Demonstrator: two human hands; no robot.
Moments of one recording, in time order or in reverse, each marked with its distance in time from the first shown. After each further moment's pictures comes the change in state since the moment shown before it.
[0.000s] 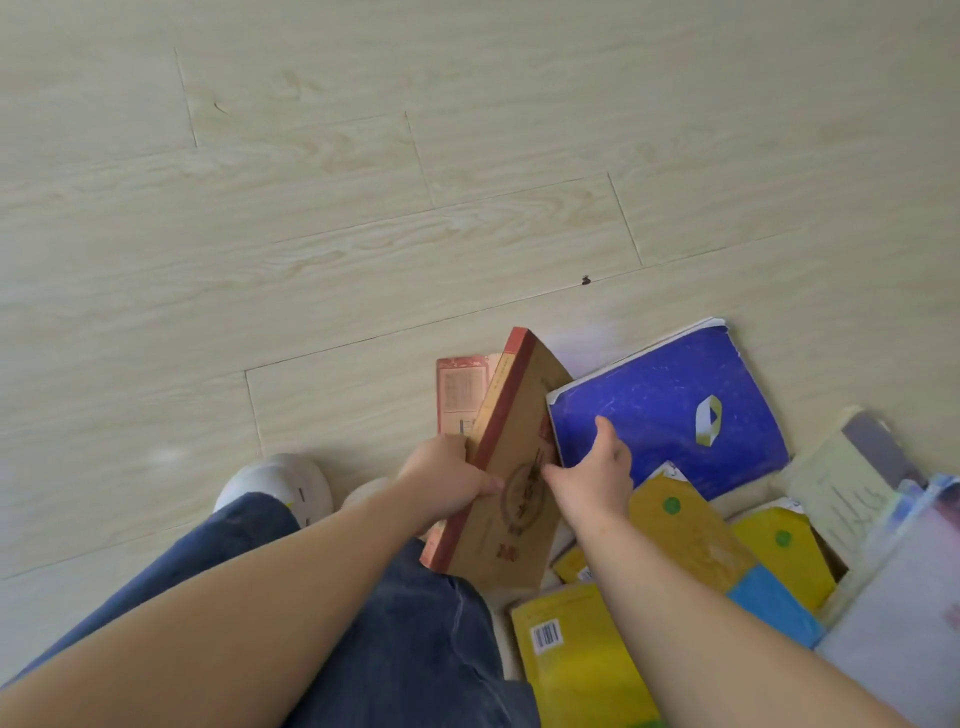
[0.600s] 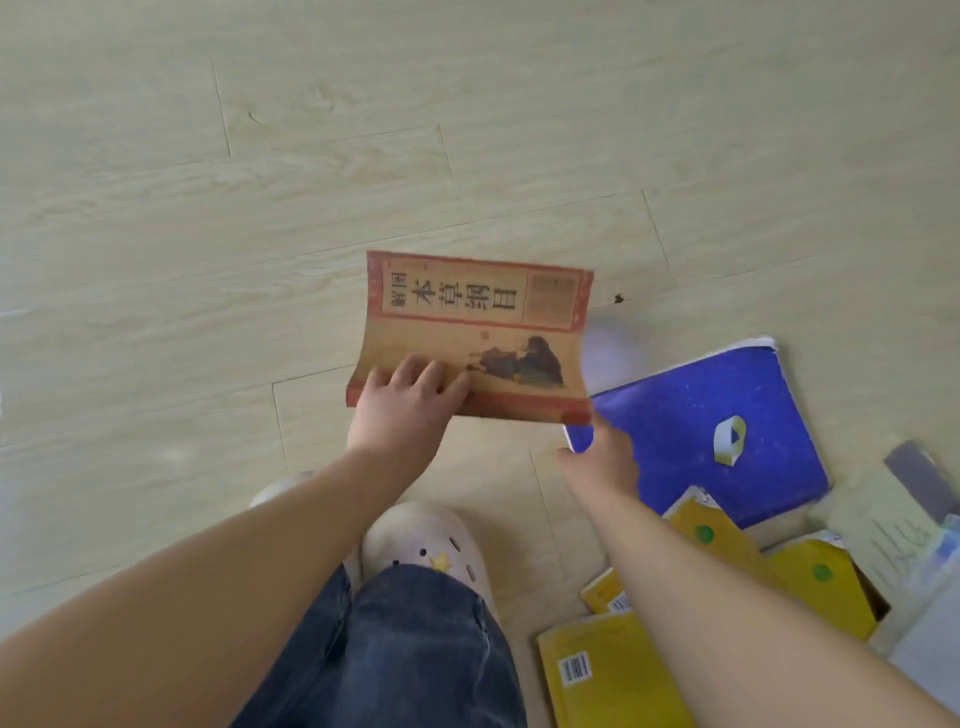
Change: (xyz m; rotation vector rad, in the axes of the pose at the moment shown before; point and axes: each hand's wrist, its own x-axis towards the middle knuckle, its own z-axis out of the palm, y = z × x) left_hand 0.009 -0.013 -0.073 1.133 0.570 0.534; right_hand 0.024 -0.024 0.019 -0.103 -0.106 -0.063
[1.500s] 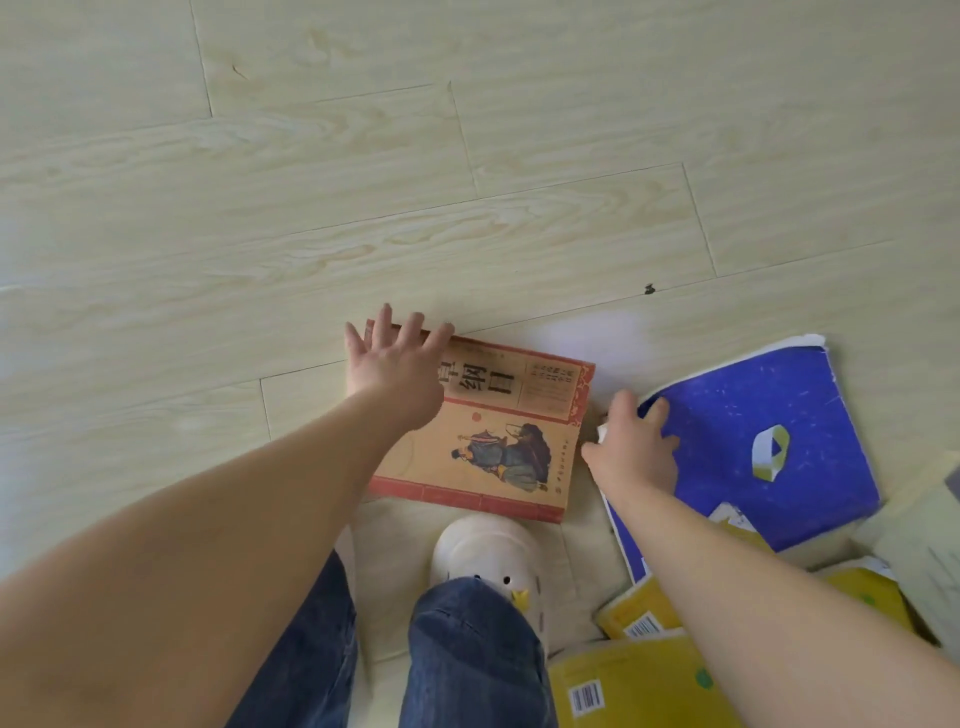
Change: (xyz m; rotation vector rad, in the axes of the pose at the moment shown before) left_hand 0.058 -0.028 0.032 -0.149 -0.274 -0.318; right_hand 0.042 -0.017 0.007 -0.483 0.102 -0.027
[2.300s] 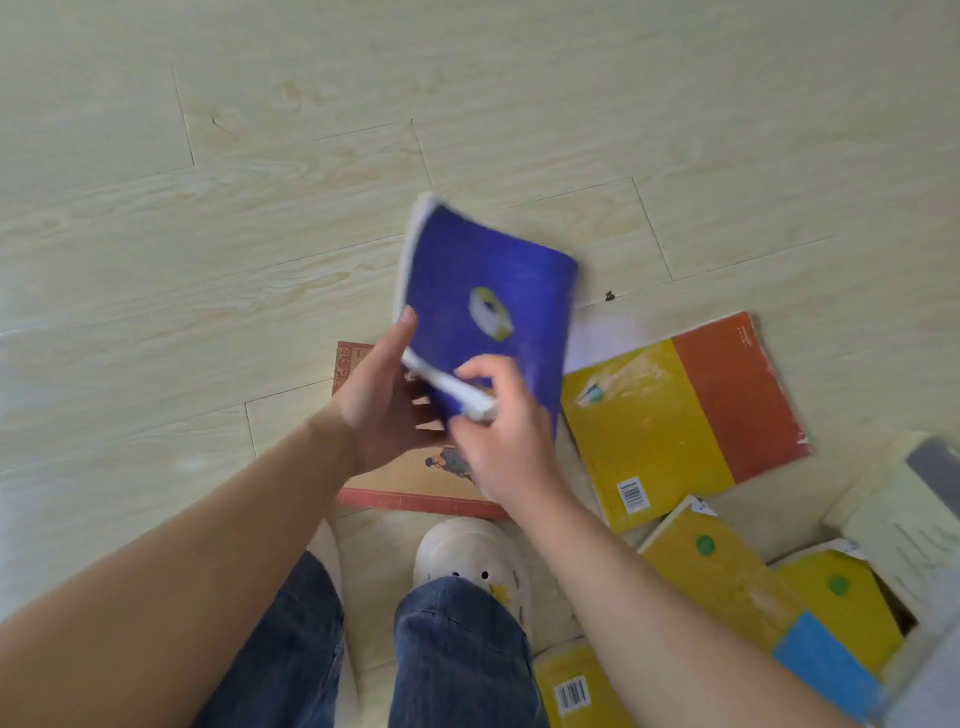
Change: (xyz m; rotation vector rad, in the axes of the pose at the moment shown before) left_hand -0.034 0.018 -0.030 -1.817 -0.456 -0.259; right_hand -0.077 -0.048 -0.043 0.964 -0.073 -0.576
